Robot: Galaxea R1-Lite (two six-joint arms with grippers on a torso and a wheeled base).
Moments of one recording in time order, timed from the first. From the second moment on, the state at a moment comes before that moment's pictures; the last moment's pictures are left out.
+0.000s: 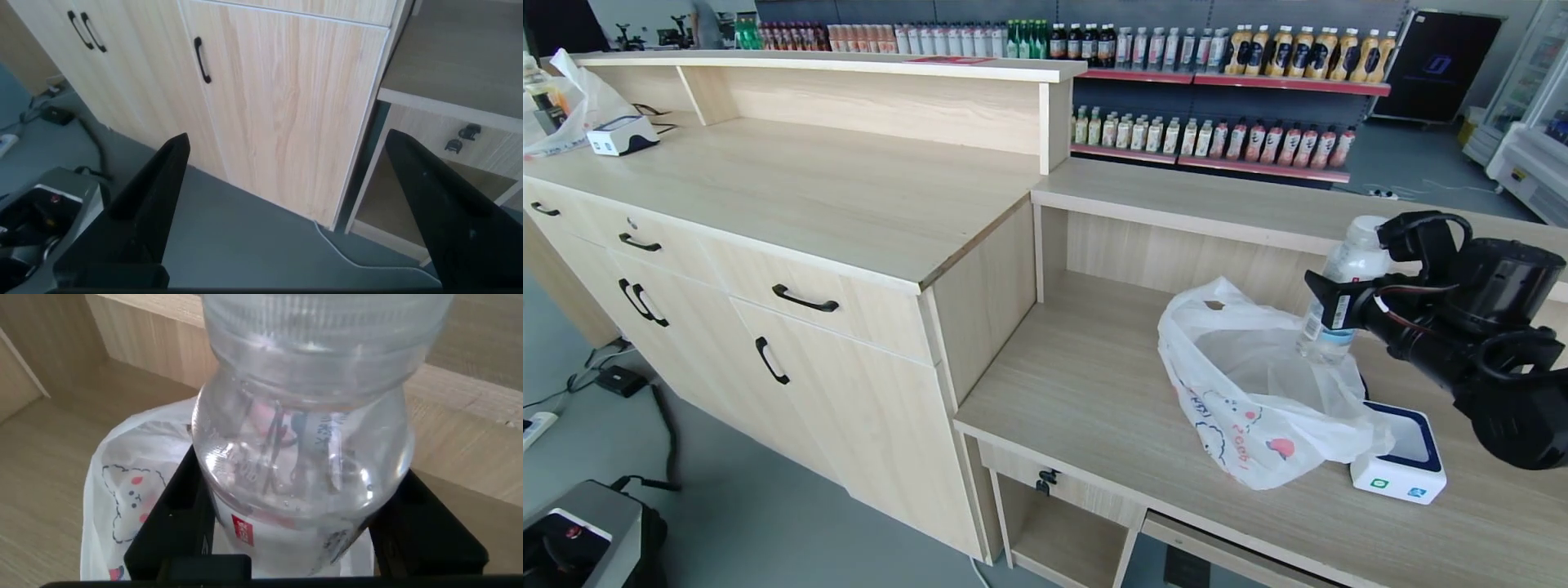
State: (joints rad) left arm 0.00 0.00 0.00 0.03 0.08 0.07; right arm 0.05 1.86 -0.73 -1.15 -0.06 -0.14
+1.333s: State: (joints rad) left arm 0.00 0.00 0.00 0.04 0.08 0.07; right arm 0.11 2.42 -0.99 -1.50 0.17 -0.07
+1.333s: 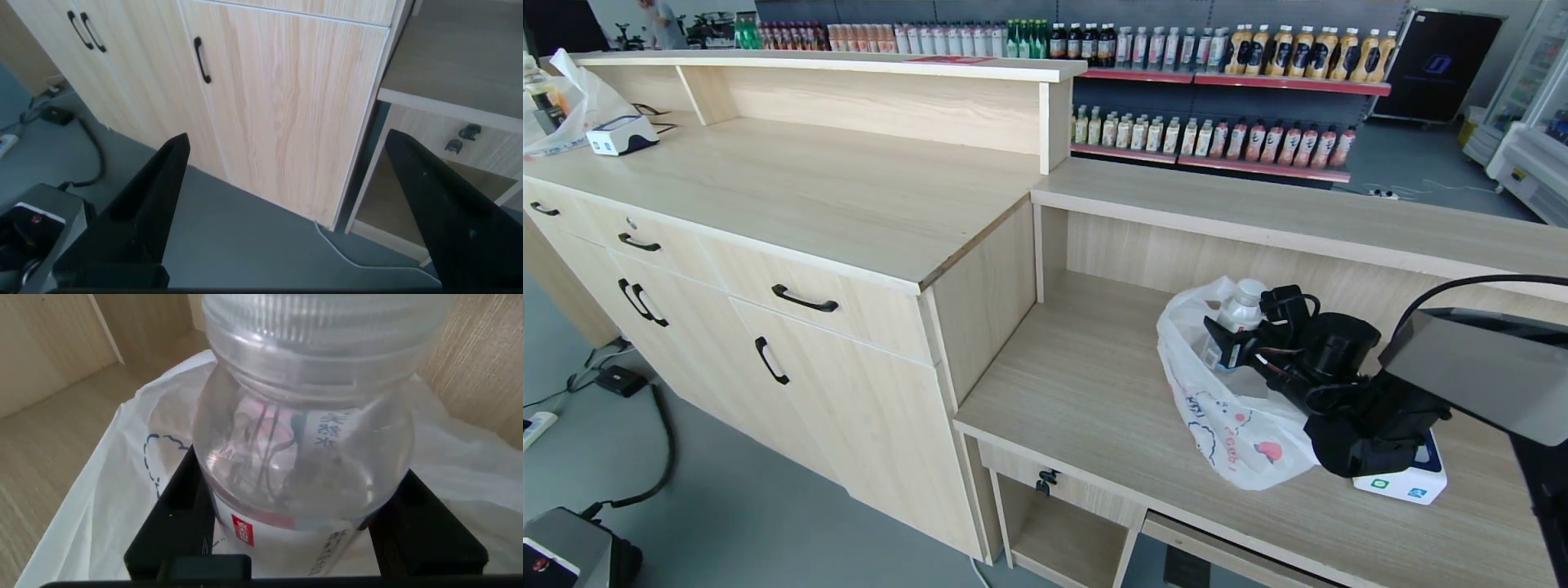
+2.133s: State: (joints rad) left arm 0.00 0.00 0.00 0.04 0.08 0.07; right arm 0.11 2.50 -1.03 -1.49 0.17 -0.07
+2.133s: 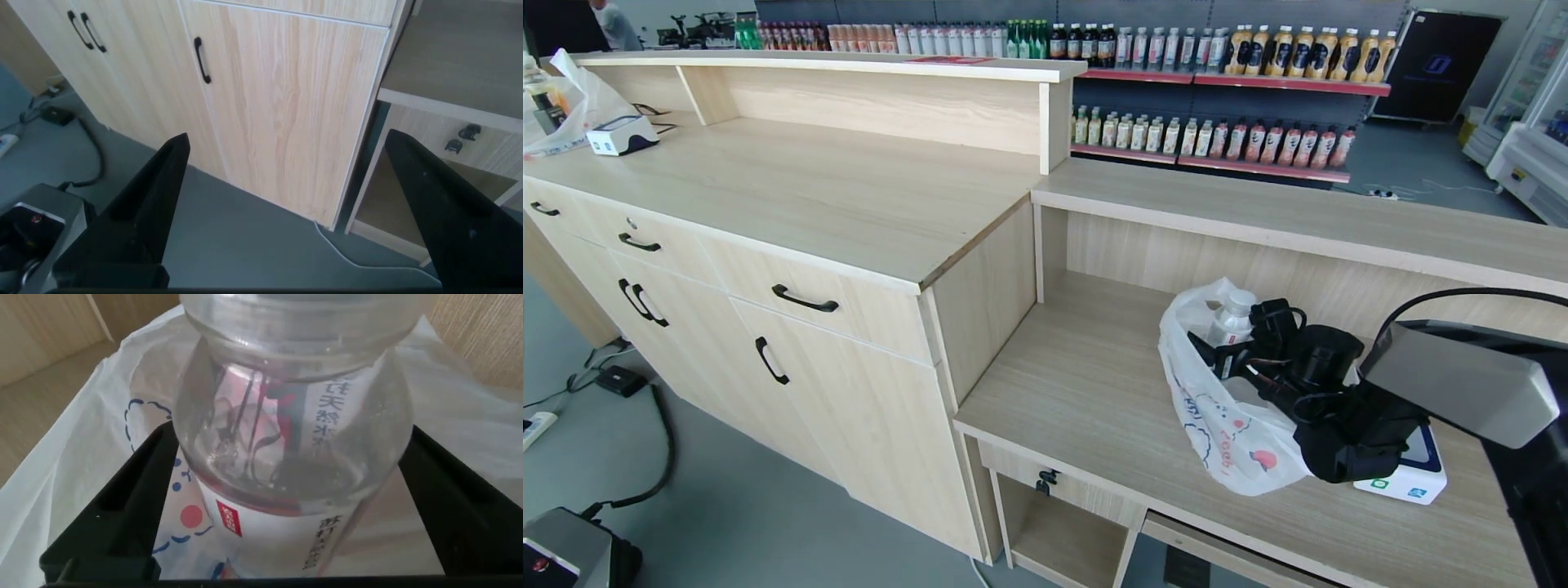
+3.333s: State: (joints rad) left arm 0.00 0.00 0.00 0.03 0.08 0.07; right arm -0.02 1.65 -0.74 -0.95 0.20 -0.39
